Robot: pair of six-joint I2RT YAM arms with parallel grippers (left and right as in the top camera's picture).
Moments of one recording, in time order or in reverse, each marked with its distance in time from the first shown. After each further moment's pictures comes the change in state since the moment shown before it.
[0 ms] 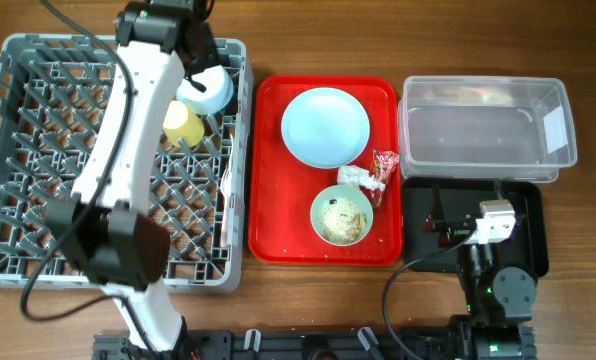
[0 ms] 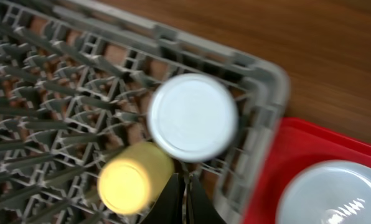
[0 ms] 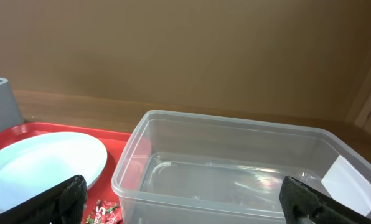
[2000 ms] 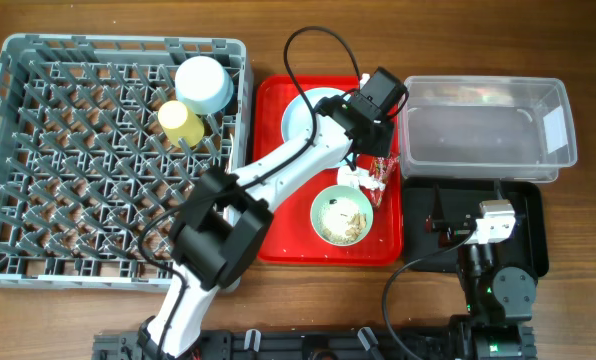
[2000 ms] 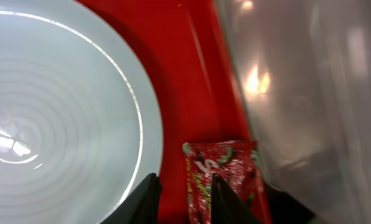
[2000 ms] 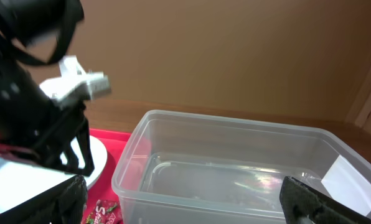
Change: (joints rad) left arm -0.549 0.258 -0.236 0.483 0.304 -0.014; right arm 0.000 0.000 0.000 0.000 0.000 0.000
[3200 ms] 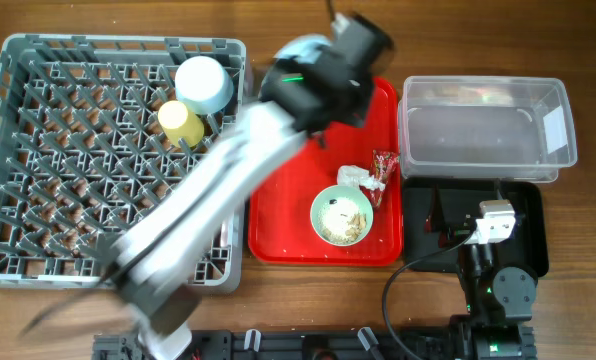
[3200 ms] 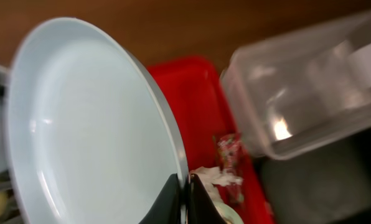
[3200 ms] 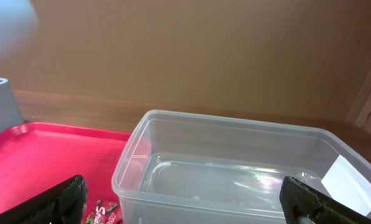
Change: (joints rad) left arm 0.050 -0.376 0.300 -0.469 -0.160 0.133; right arm 0.000 0.000 0.000 0.000 0.000 0.000
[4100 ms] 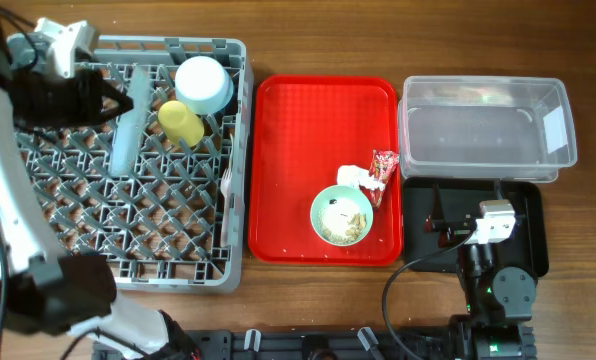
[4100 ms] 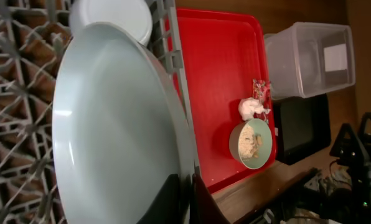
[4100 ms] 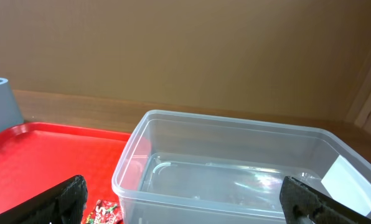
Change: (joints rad) left arm 1.078 -0.011 -0.025 -0.534 0.806 0.776; right arm 0.000 0.000 0.000 0.000 0.000 0.000
